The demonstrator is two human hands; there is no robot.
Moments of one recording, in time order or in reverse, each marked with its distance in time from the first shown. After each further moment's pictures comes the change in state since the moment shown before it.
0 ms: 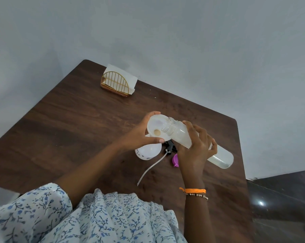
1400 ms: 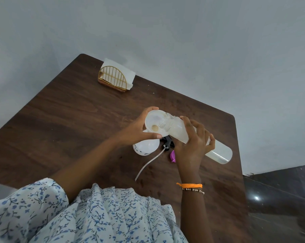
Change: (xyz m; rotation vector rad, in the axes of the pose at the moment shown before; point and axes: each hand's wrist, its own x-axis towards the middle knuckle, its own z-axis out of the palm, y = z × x) left_hand 0.001 -0.002 -0.001 0.004 -0.006 0.002; right_hand -0.001 0.000 0.001 -0.032 0.014 -0.020
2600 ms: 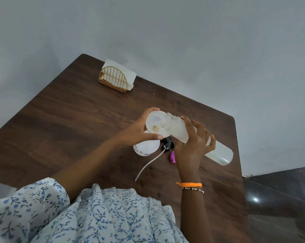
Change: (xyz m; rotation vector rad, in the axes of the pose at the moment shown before) left_hand 0.000 -0.004 0.000 -0.034 -0.022 -0.011; right_hand 0.002 -0.006 -0.001 -0.019 0.002 0.020
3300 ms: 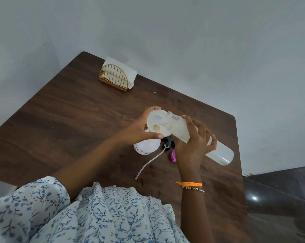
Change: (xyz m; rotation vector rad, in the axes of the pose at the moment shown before) left_hand 0.000 0.002 0.001 0.022 0.002 0.000; right_hand -0.001 0.000 0.001 0.002 0.005 0.011
